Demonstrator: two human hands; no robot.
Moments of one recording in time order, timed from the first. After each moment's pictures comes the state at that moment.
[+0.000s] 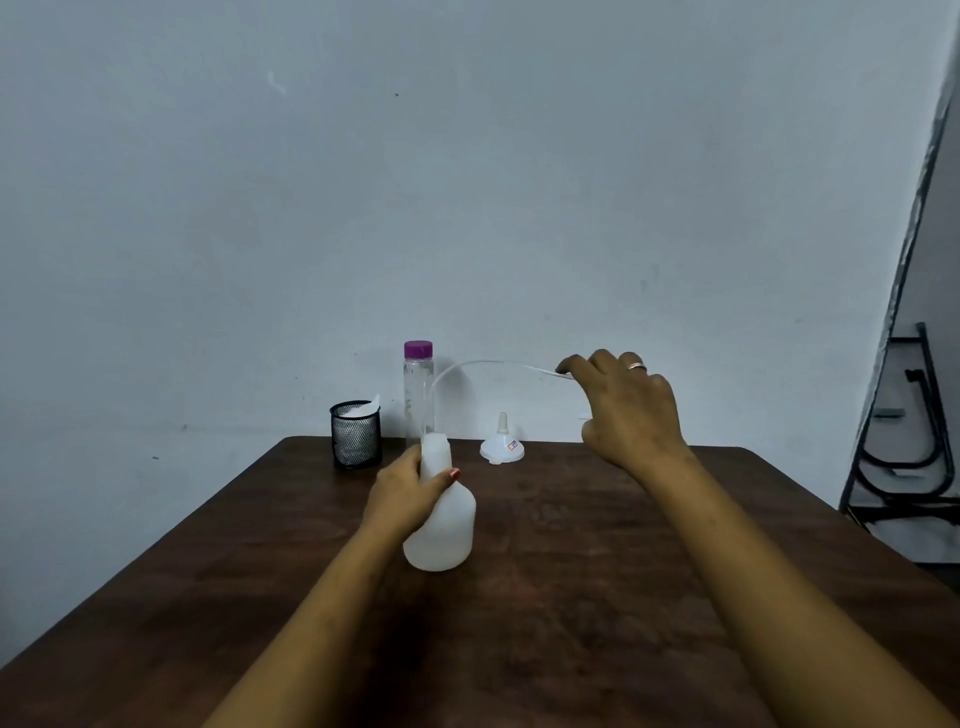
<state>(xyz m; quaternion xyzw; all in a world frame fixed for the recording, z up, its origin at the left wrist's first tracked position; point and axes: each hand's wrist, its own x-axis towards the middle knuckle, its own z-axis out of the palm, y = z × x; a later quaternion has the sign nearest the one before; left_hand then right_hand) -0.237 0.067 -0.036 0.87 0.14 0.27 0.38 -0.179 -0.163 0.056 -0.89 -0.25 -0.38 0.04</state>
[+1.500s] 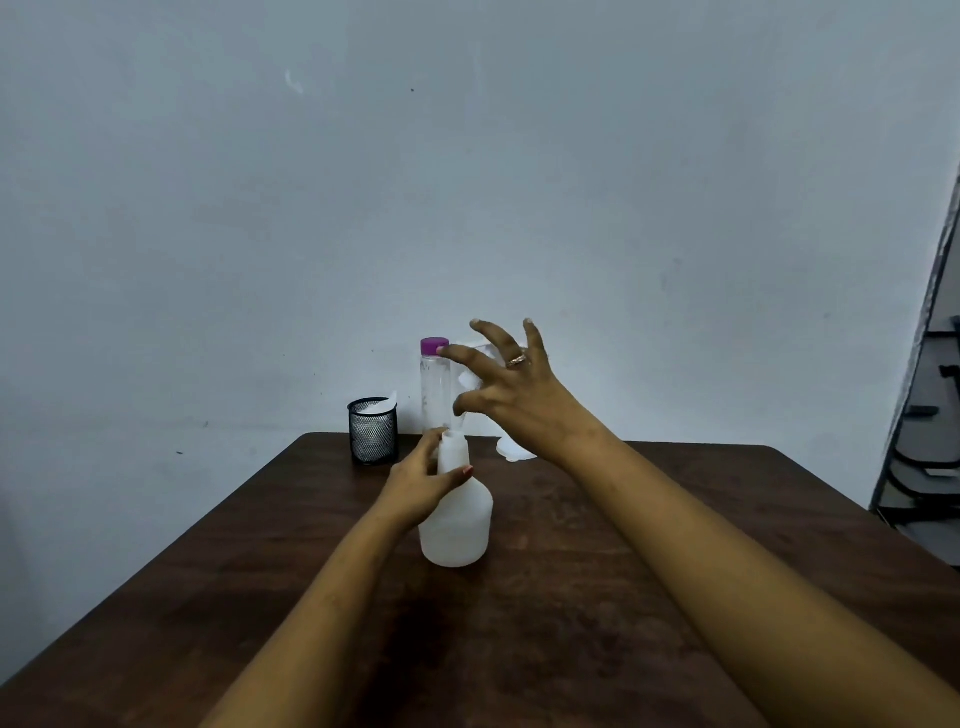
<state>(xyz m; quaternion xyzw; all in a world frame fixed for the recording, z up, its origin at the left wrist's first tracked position) -0.243 0.075 -0.028 0.84 0.09 0.21 0.49 -0.182 -0.072 0.060 -0.70 -0.50 -0.51 -0.06</state>
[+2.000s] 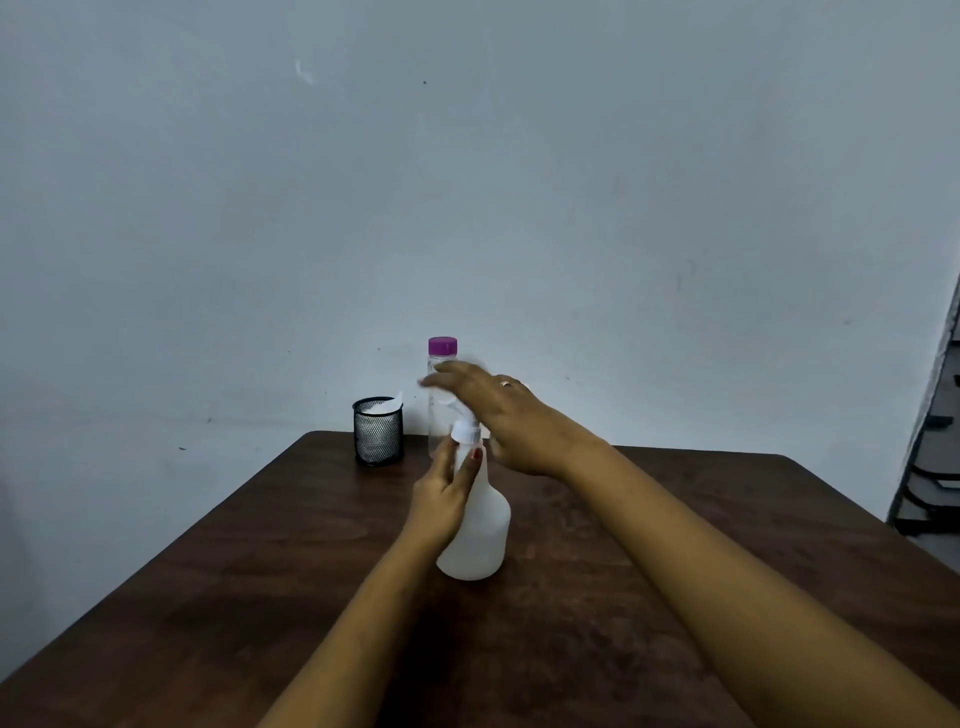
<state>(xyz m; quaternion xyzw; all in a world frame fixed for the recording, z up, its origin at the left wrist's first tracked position) -0.234 0.053 -0.046 0.78 0.08 0.28 0.56 -0.178 -0.060 0.047 -0.73 -0.61 -0.24 0.16</state>
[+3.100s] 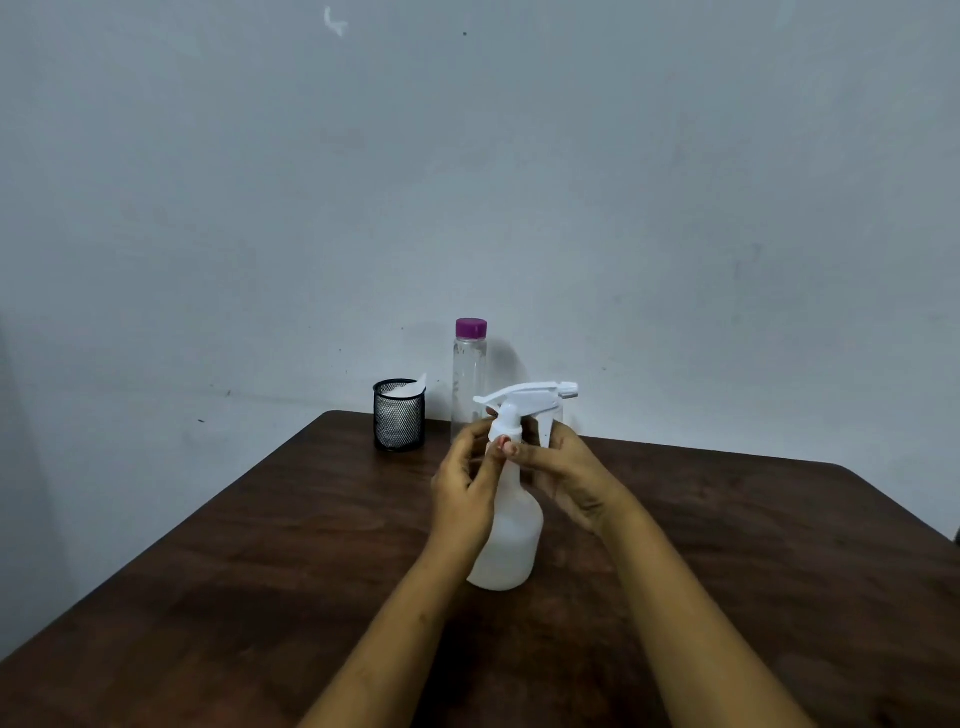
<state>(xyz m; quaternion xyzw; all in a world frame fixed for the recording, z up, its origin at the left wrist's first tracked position) -0.220 0.053 -0.055 0.67 0.01 0.40 0.63 -0.156 -0.055 -0.017 -0.54 -0.39 0.25 0.70</state>
